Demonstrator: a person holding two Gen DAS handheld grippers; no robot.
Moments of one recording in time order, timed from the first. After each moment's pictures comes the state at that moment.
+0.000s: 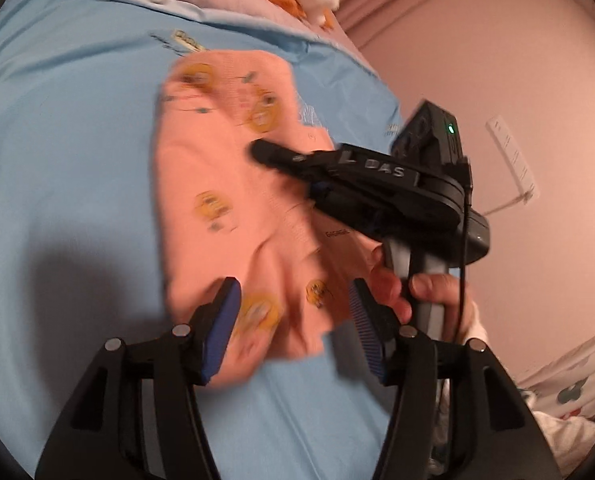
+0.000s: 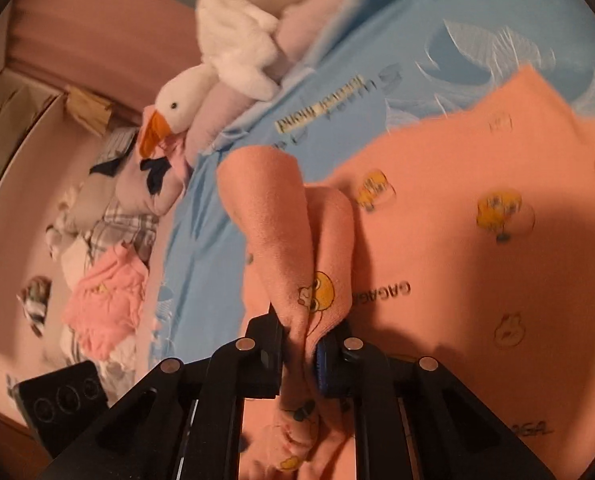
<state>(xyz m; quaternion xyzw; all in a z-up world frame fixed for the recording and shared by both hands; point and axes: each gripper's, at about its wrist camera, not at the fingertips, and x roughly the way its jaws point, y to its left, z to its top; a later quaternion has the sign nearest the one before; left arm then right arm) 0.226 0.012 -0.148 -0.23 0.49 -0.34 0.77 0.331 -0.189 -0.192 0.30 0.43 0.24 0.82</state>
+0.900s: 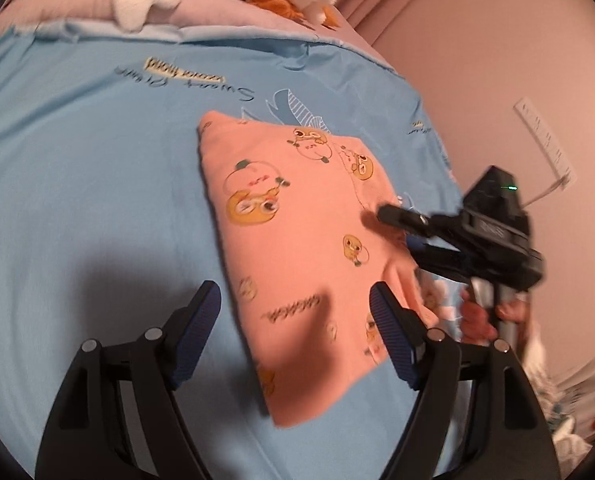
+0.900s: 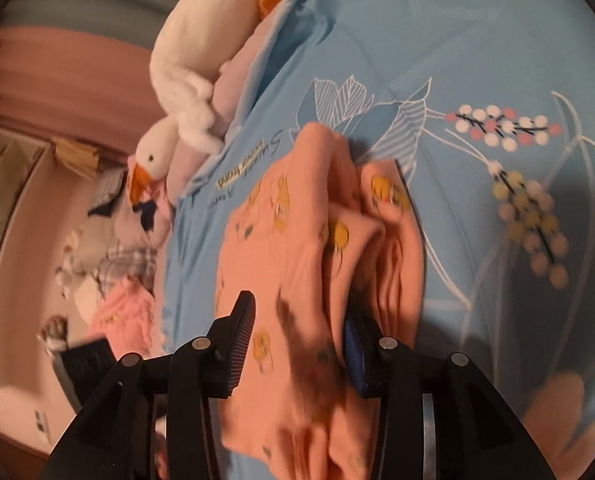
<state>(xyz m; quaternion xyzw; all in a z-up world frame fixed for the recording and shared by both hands) 0.274 -0.061 -0.148 -0.13 0.48 -0.30 0.81 0.299 -0.310 -0.198 0.36 0.44 0.20 0.80</state>
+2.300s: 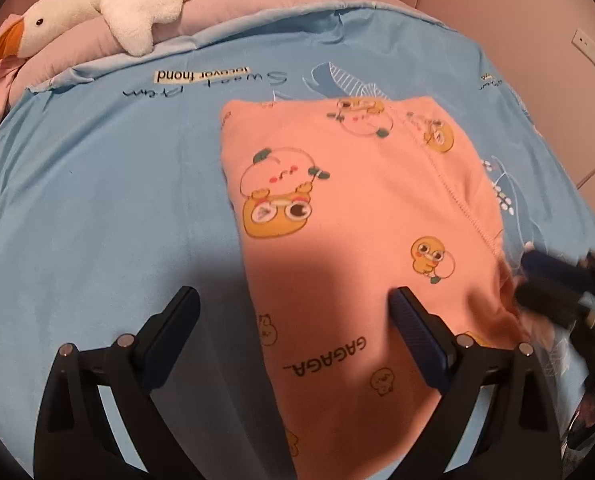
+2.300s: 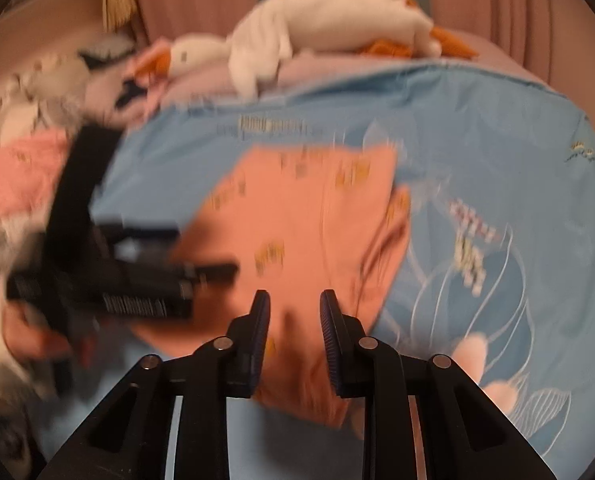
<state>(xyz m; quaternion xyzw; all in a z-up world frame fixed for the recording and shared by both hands) 0.287 -0.100 -0.175 0.02 0.49 -0.18 0.86 0.225 -0.243 -0.153 0.01 0.38 0.14 0.92</state>
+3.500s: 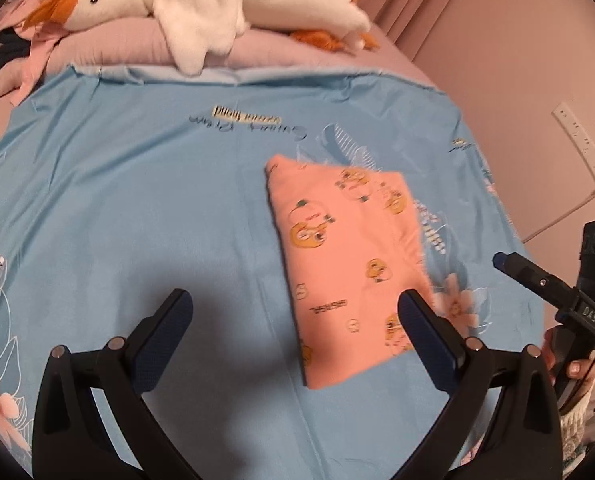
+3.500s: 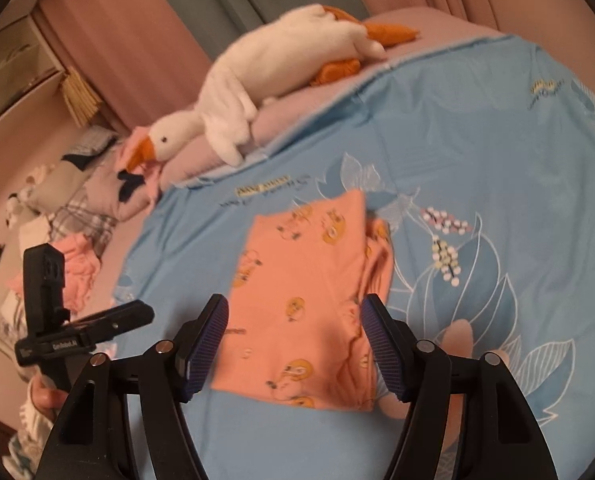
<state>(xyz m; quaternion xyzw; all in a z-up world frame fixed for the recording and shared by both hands) 0.249 -0.023 -0.082 -0.09 0.48 -0.21 0.85 0.208 -0.278 -0.106 0.18 0.37 0.13 0.90</state>
